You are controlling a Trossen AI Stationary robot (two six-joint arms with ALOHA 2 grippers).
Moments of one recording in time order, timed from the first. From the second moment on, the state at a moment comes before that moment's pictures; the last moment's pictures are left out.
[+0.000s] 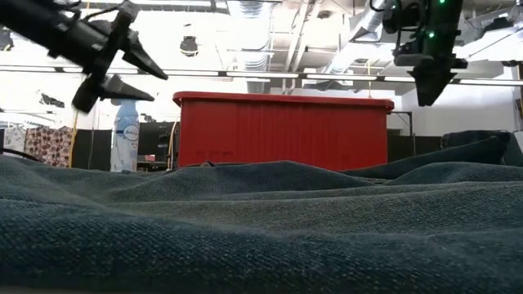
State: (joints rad) left arm -0.19 0.73 0.40 -0.08 -0.82 -0.95; right arm -0.66 1.10 1.13 -1.28 0.29 0.26
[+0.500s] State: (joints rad) left arm 0.52 0.94 0.71 -0.56 -0.15 -0.25; right arm -0.62 1.17 1.13 -1.27 0.28 0.27
